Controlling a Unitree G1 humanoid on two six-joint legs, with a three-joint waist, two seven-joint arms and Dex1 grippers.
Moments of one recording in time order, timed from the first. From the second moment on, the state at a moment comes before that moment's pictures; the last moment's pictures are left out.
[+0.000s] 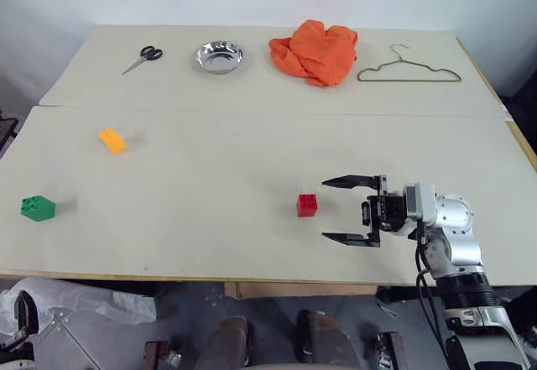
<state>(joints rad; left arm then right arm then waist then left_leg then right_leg) 0.42 0.15 0.89 -0.02 -0.67 -0.09 -0.28 -0.37 -0.50 -0.01 0.14 0.59 -0.26 1.53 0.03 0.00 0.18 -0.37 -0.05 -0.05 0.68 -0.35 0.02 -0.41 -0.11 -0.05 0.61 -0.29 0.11</state>
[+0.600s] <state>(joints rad) 0.06 0.60 0.76 0.30 -0.50 0.09 -0.21 -0.35 -0.44 0.07 -0.01 0.59 -0.16 1.47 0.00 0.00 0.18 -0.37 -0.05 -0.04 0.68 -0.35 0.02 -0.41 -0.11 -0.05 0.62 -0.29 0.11</state>
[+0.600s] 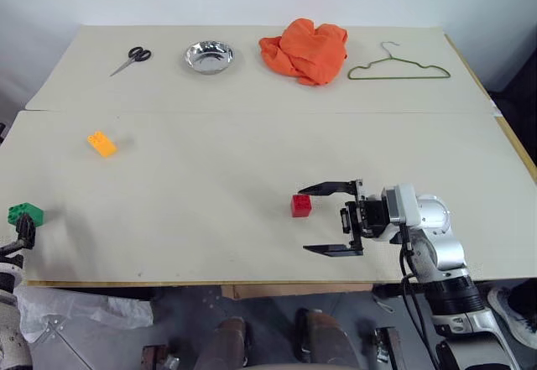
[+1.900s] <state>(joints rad) -0.75 0.45 -0.22 0.65 -0.20 -0.18 -1.31 -0.11 -0.64 -0.16 -0.08 0.54 -0.13 1.31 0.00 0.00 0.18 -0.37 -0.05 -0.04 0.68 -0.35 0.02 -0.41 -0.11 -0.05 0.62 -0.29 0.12</state>
